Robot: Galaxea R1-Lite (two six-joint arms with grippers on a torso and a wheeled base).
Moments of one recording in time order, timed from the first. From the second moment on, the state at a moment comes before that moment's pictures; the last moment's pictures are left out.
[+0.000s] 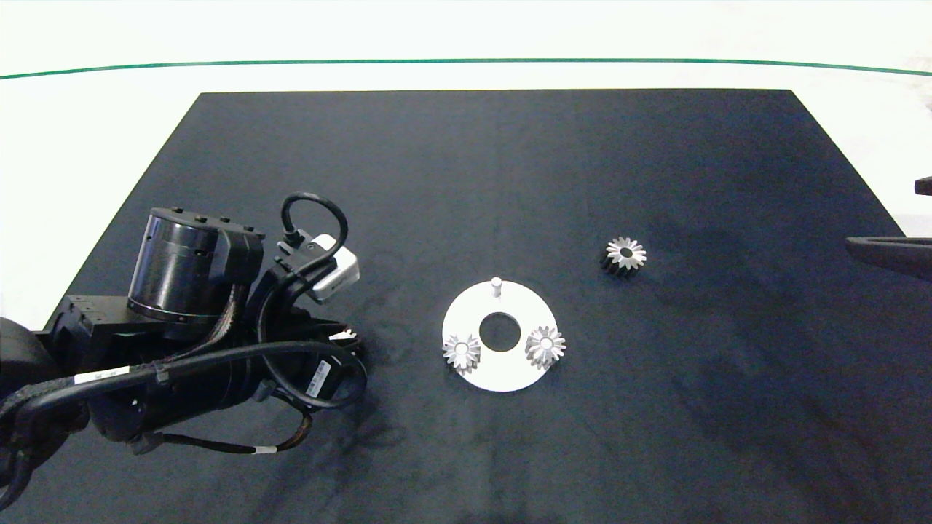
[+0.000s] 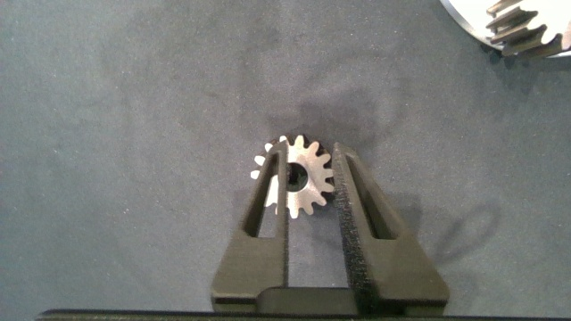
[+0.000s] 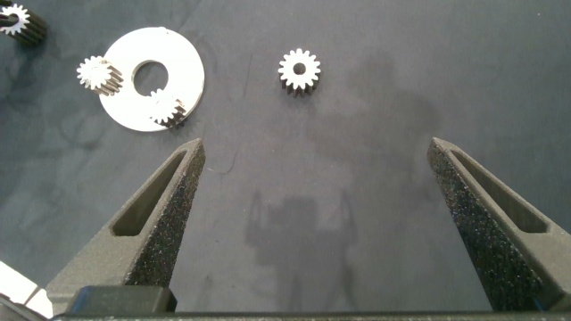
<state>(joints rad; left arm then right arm) -0.54 1.50 -0.83 -0.11 0.15 0.32 0.27 1.12 -1.26 0.45 0.11 -0.28</state>
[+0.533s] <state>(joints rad) -0.55 1.48 -0.83 -0.06 0.15 0.32 0.27 1.11 -1.23 0.45 0.11 -0.28</state>
